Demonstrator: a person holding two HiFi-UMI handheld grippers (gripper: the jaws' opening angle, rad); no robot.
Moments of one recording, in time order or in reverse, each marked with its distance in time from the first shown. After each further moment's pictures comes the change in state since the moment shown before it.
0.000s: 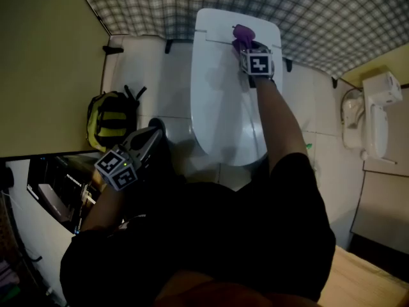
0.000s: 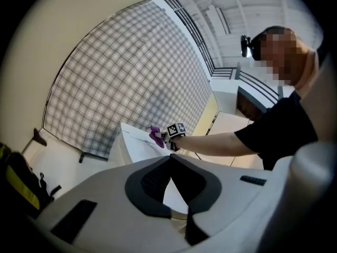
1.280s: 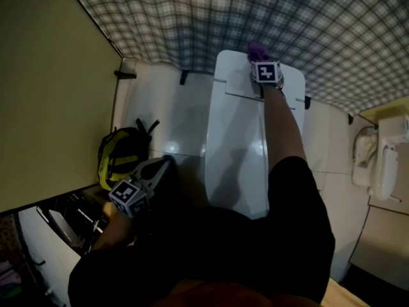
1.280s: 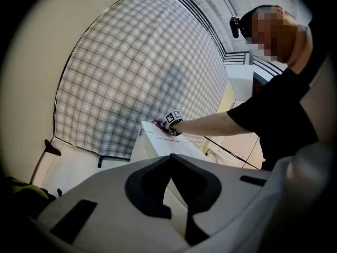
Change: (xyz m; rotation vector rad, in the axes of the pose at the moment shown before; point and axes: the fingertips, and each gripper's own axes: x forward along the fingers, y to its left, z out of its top) left arm 0.064 0.126 0.038 0.046 0.101 0.165; right arm 0.214 -0.055 0.059 -0.013 0.168 -0.038
